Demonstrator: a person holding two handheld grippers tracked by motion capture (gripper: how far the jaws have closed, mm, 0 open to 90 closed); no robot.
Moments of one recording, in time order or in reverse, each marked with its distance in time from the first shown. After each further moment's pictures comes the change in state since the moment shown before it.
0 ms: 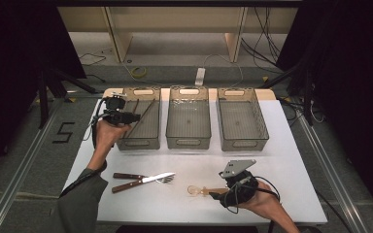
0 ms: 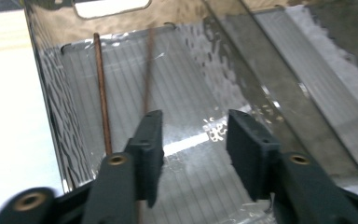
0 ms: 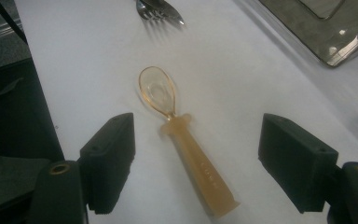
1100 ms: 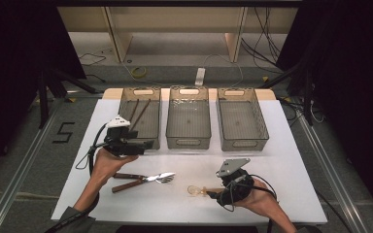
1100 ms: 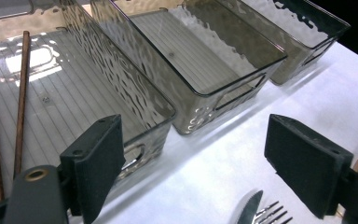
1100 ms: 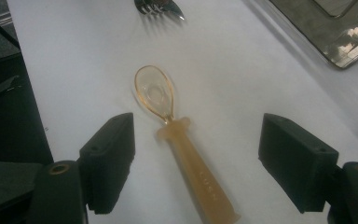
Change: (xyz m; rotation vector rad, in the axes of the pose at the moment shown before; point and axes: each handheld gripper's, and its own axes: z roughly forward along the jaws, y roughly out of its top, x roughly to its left) left arm -0.056 -0.070 -0.047 -0.122 -0.233 0.139; right arm -0.002 0.004 0.012 0.023 0.002 -0.019
